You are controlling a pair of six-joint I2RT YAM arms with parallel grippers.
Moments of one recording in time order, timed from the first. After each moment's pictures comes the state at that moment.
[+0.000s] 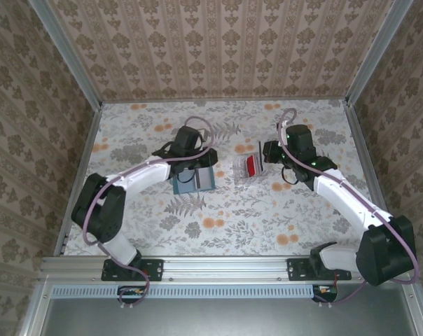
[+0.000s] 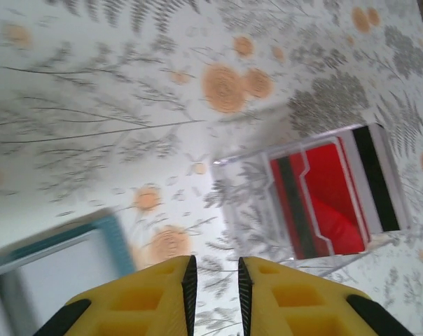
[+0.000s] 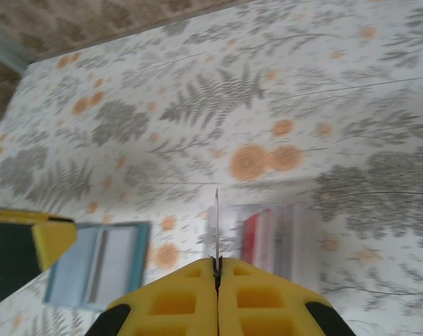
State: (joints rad) left arm -0.61 1.62 1.04 -0.18 0.21 -0.56; right arm 0.32 1.27 0.93 -0.25 -0.14 0.42
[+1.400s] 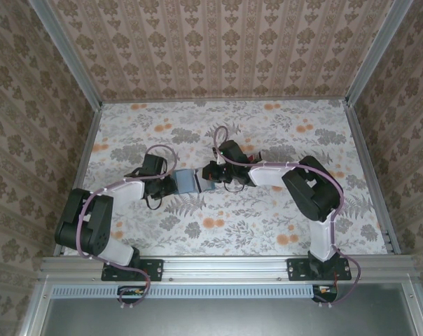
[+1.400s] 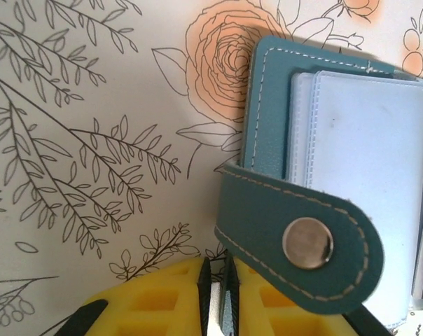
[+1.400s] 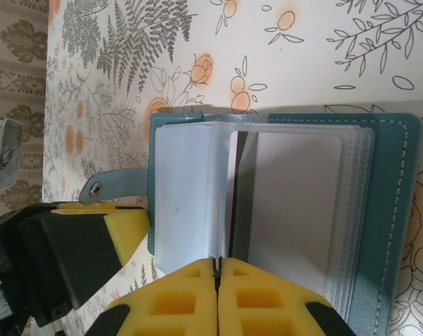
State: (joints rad) left arm -0.34 1.49 0.64 -0.23 0.16 -0.59; right arm 0.65 1.97 1.13 0.12 -0.40 0.82
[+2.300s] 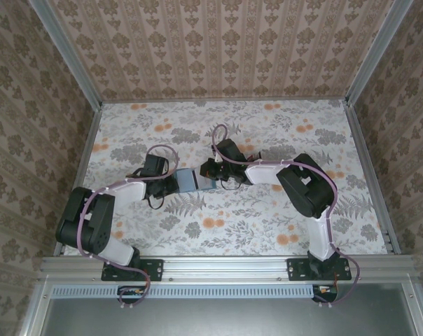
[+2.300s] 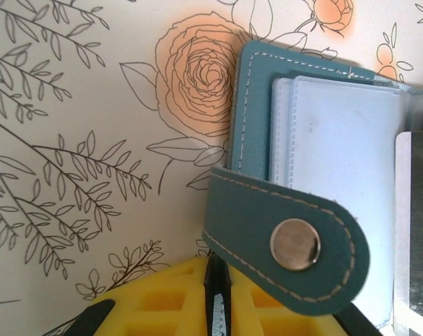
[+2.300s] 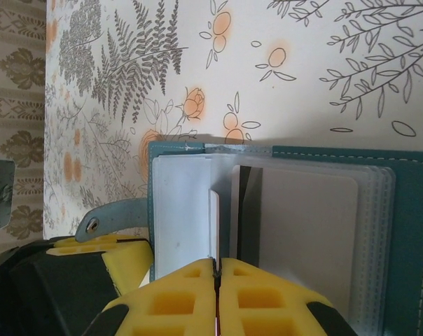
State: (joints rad) left arm -0.36 1.51 0.64 -0.17 0.16 -0.62; right arm 0.65 2.03 1.18 0.15 -0.37 0.87
